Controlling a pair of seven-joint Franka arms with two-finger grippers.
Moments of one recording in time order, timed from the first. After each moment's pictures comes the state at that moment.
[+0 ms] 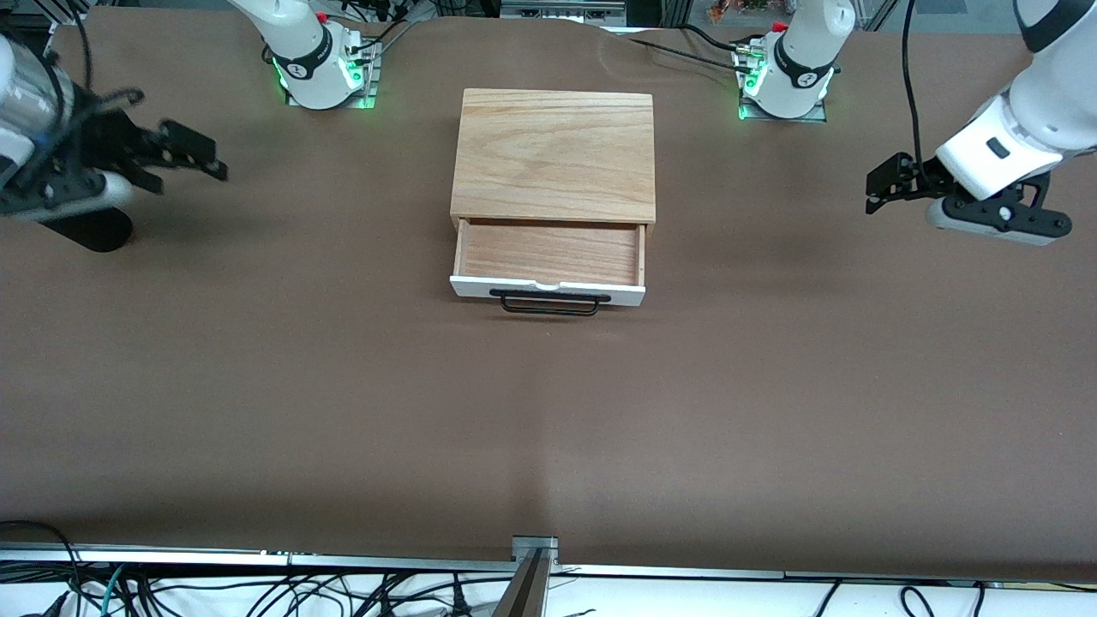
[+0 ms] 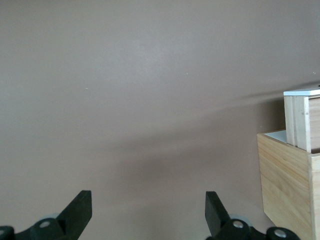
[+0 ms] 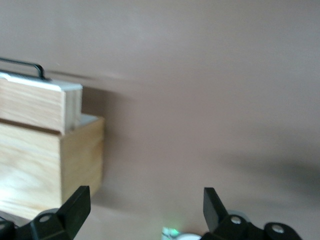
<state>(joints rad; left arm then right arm) -0.02 -0.02 -0.08 -1.76 -0.03 1.65 0.08 0.10 0.05 -0.02 -1.61 0.24 1.53 -0.04</state>
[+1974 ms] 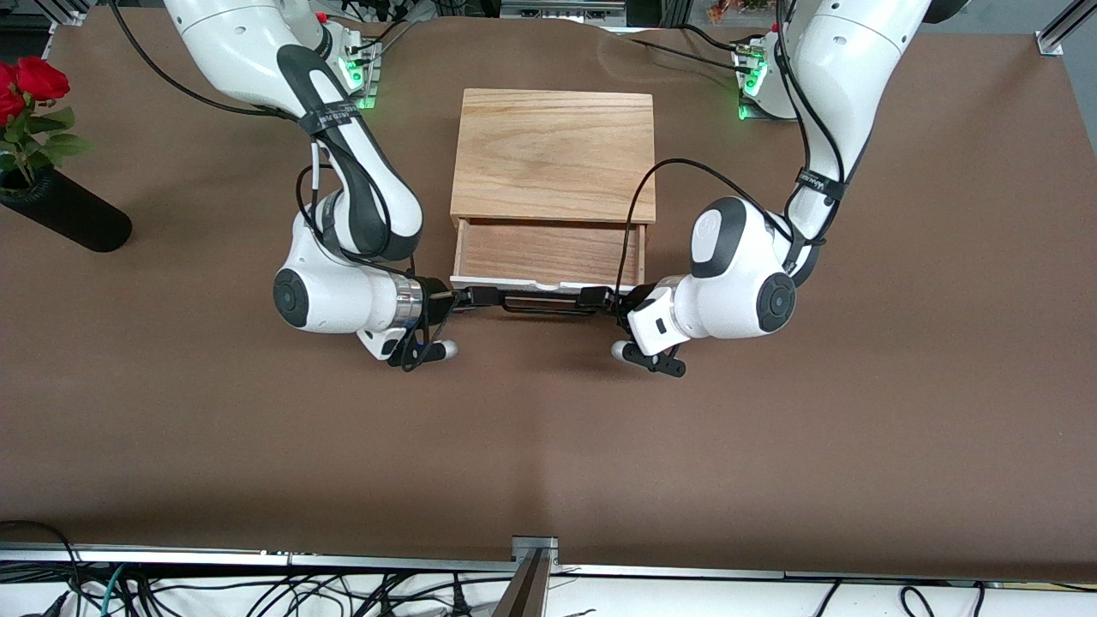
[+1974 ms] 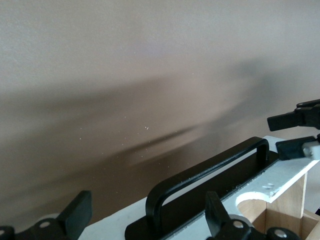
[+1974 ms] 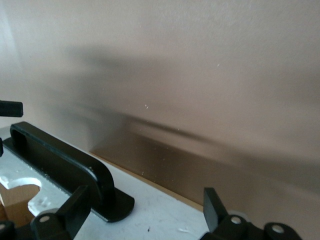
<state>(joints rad) -0.33 0.66 -0.17 -1.53 -0.65 2.13 0.09 0.42 0.62 0.03 -1.58 0.72 2.07 -0.03</state>
